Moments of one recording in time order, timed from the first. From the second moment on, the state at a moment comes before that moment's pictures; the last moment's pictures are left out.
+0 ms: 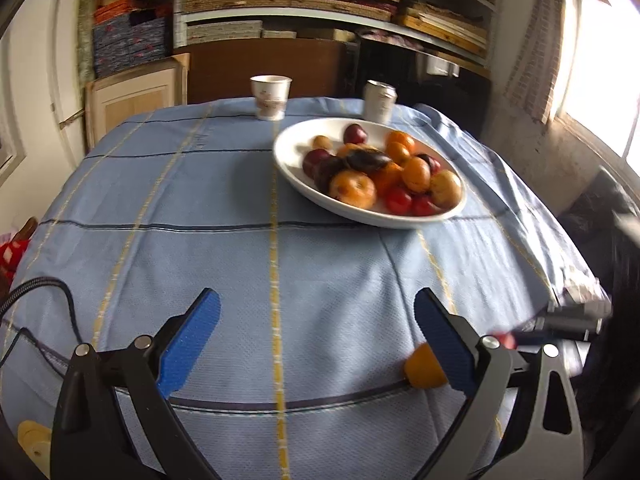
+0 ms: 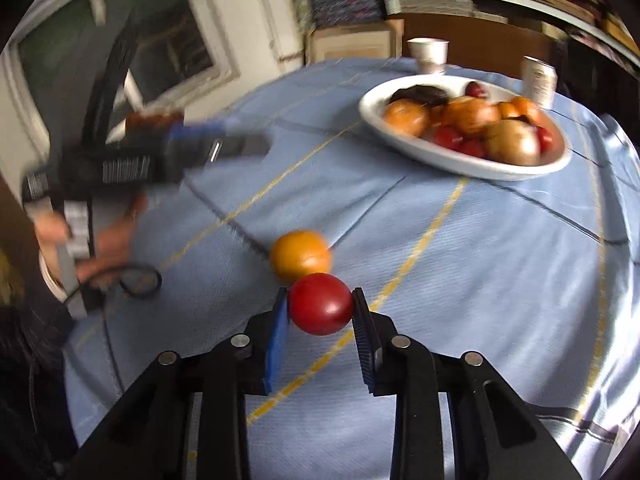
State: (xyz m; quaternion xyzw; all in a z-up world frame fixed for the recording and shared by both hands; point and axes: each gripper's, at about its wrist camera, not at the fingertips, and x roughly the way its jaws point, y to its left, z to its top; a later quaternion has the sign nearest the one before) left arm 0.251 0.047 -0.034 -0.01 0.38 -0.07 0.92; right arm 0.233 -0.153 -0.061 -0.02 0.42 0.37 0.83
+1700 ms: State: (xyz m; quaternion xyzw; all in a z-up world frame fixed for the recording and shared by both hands) left arm 0.238 -0.007 -0.063 0.04 0.44 -0.21 0.87; right arm 0.245 -0.184 -0.061 0.06 0.39 0.36 0.84
